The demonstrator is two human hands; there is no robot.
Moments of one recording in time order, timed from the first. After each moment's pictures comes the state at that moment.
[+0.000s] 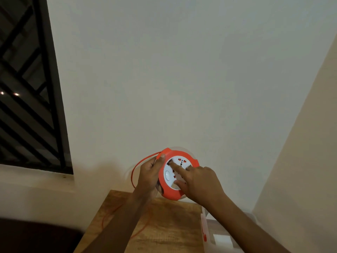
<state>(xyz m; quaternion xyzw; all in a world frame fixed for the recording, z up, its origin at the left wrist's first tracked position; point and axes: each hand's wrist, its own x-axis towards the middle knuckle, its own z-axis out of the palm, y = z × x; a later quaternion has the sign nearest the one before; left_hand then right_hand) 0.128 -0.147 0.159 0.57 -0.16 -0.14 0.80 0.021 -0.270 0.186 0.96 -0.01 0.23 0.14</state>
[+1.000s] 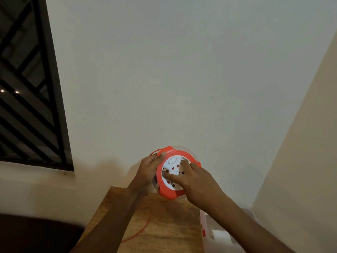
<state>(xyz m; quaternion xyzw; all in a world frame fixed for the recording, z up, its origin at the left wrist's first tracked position) 0.133 -0.136 0.166 0.57 -0.20 -0.21 0.77 -0.004 -0.255 0.202 0.98 0.02 0.11 0.14</state>
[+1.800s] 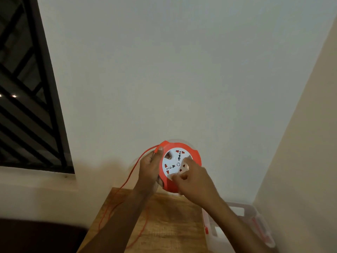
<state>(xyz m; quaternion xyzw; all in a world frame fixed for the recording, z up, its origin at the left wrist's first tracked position) 0.125 -0.145 0.165 0.55 -0.22 -0.11 0.80 -0.005 -0.224 0.210 0.90 -0.22 0.18 -0.31</state>
